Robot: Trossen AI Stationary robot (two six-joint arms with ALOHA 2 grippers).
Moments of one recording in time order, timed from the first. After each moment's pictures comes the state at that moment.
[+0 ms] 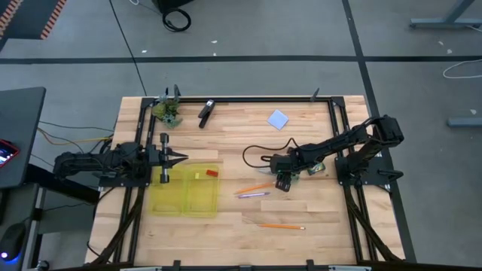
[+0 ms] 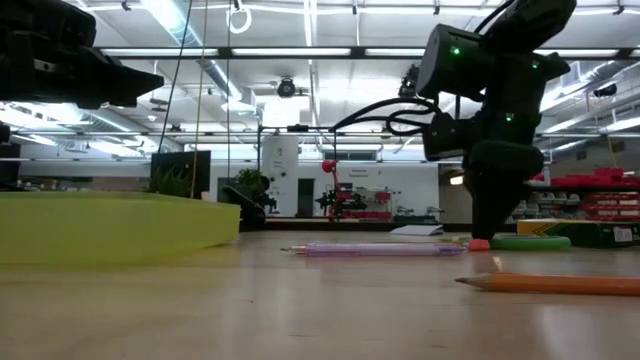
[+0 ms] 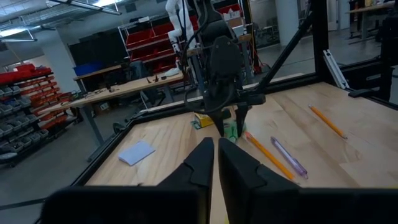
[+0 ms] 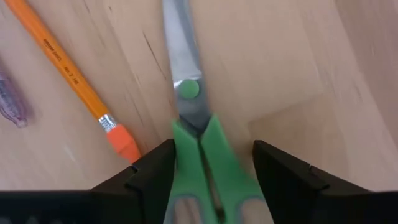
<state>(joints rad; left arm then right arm) 0.01 0.01 0.01 0.05 -0.07 0.25 0.07 1.61 0.78 -0.50 0.12 0.48</state>
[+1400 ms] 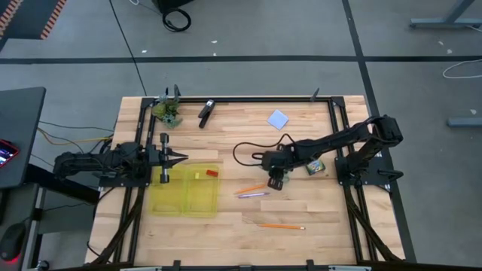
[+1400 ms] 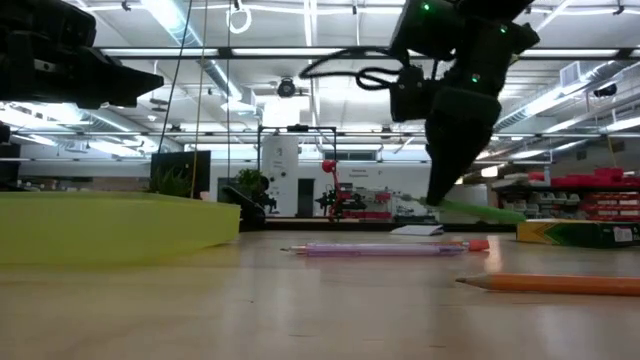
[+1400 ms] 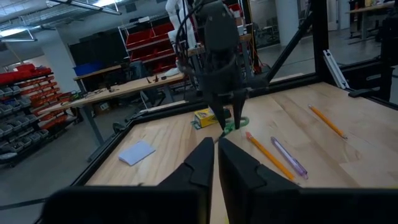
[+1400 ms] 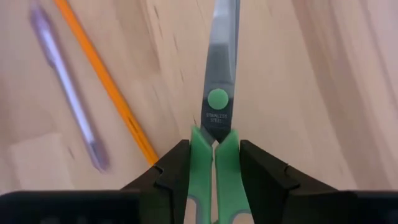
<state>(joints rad) 0.01 0.01 0.01 0.05 -0.07 0.25 0.07 1.61 0.97 -0.54 0.10 0.37</state>
